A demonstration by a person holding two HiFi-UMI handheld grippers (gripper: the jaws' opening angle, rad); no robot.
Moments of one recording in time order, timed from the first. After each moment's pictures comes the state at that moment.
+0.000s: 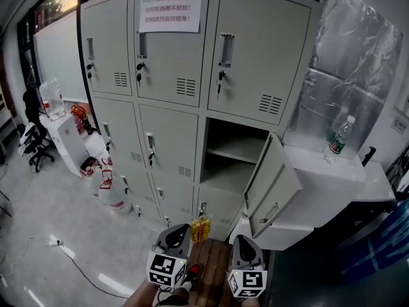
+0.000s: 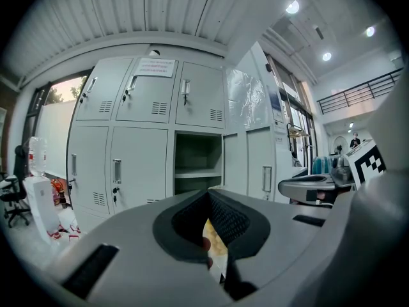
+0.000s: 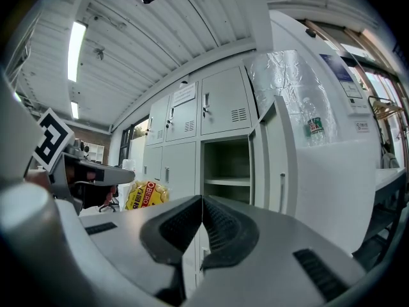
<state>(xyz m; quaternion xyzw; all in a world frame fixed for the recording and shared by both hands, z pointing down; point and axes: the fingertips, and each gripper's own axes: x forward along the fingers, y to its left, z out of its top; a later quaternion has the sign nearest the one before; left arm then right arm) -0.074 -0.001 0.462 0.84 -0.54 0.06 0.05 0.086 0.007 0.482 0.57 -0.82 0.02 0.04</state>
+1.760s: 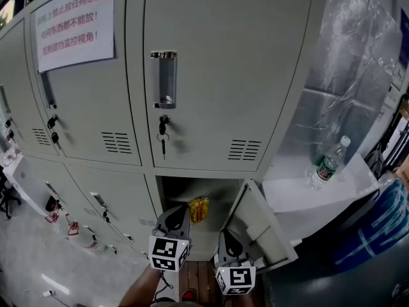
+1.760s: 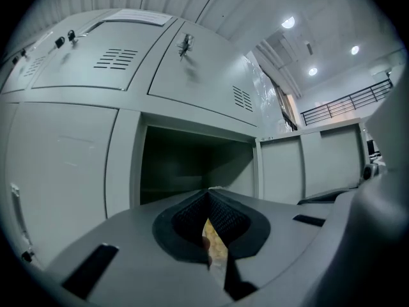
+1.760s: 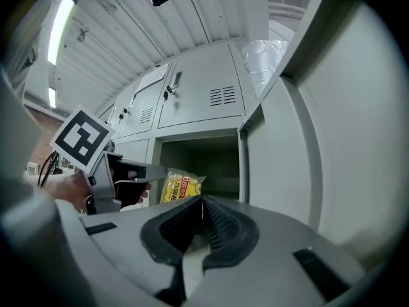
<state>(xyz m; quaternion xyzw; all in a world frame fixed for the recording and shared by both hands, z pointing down) 0.007 -0.299 0.407 0.89 -0.46 0.02 0.02 0.110 -0.220 0.439 0.64 -0.76 0.00 0.02</state>
